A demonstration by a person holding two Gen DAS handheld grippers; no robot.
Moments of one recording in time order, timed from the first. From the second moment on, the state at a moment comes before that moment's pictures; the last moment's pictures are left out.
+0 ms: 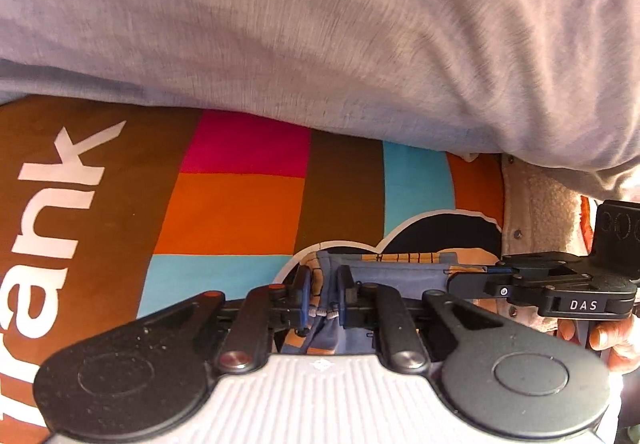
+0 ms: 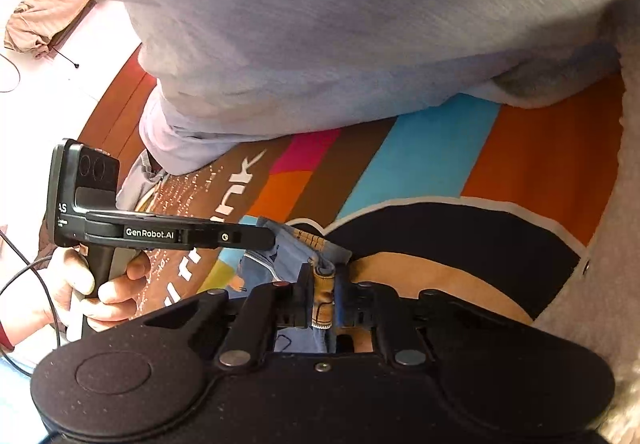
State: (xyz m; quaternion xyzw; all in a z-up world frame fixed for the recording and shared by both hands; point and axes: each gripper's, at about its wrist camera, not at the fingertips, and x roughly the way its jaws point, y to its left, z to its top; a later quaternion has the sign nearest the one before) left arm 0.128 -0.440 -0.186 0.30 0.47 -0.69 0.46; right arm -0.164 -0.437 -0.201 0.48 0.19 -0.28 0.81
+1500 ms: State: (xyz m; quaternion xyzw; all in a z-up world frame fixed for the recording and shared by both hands) left arm 0.149 -0.179 -0.146 0.23 0.50 -0.62 0.56; right arm -0.090 -0.272 -0.155 0.15 0.36 0.03 0.92
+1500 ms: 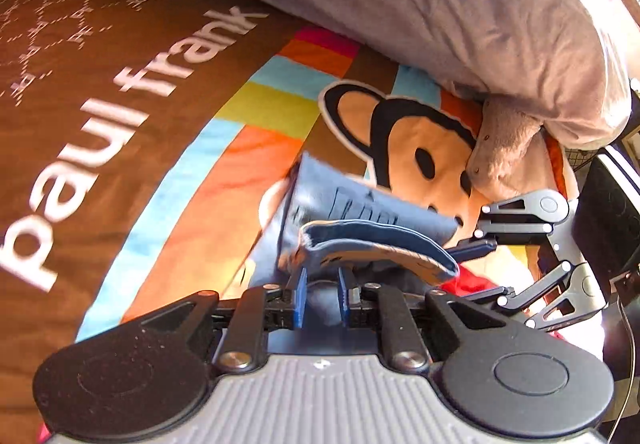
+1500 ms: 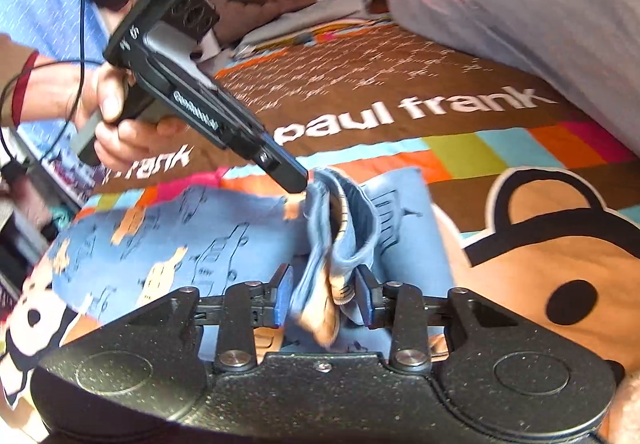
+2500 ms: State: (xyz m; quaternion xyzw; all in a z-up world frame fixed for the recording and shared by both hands) left arm 0.163 -0.150 -0.182 0.12 0.59 -0.57 0.57; right arm -0.118 -0.273 -0.144 0.34 0.36 -0.07 0.87
